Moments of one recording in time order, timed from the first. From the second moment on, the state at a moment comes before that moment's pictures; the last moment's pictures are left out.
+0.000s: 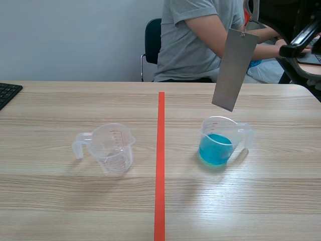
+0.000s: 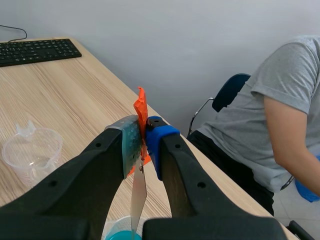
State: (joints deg) left arm 59.2 -50.4 -8.7 96.9 -26.5 -17.4 -8.0; right arm -3.3 28.1 13.4 115.5 34.4 45.4 -21.8
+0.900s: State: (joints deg) left arm 3.7 -58.6 30.6 101.6 -29.0 -26.7 -4.1; right arm -3.3 28.1 13.4 115.5 34.4 45.4 -22.0
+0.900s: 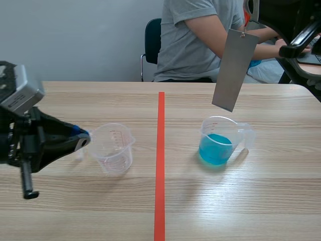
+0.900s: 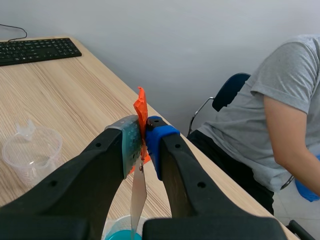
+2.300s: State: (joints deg) left arm -29.3 -16.8 55.2 68.7 -24.3 -18.1 1.9; right arm -3.3 28.1 13.4 115.5 34.9 45.4 -22.3
